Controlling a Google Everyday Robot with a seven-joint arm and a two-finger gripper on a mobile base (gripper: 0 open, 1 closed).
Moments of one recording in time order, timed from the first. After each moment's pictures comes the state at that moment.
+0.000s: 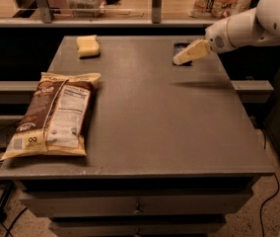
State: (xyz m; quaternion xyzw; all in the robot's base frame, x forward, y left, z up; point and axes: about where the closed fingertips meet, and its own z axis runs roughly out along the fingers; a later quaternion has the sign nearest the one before) arm 0.752 -0.158 0.903 -0.40 0.78 0.15 0.45
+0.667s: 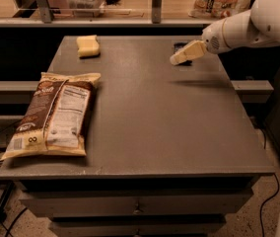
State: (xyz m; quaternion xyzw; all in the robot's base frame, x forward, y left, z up) arm 0.758 -0.150 0.897 -0.39 0.79 0.15 0.45
